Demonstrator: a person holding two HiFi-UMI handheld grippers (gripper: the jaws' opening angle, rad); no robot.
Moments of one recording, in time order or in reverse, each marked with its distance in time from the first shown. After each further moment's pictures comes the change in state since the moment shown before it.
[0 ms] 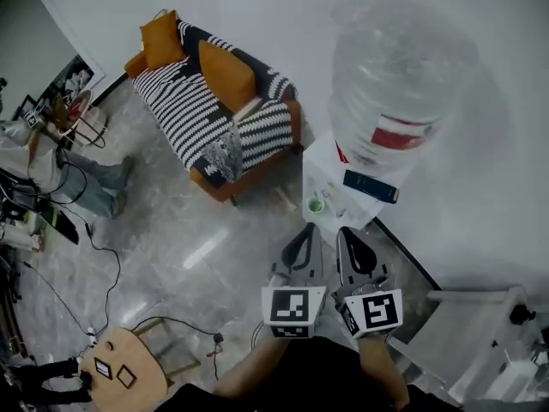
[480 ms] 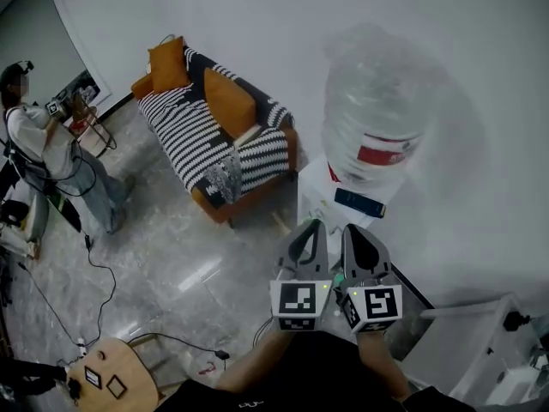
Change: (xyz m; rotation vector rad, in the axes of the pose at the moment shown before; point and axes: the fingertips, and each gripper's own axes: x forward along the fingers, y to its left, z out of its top) left arm -0.011 -0.027 0.049 0.071 -0.145 -0.014; right arm -0.022 -0.016 0.047 -0.019 -0.075 -0.081
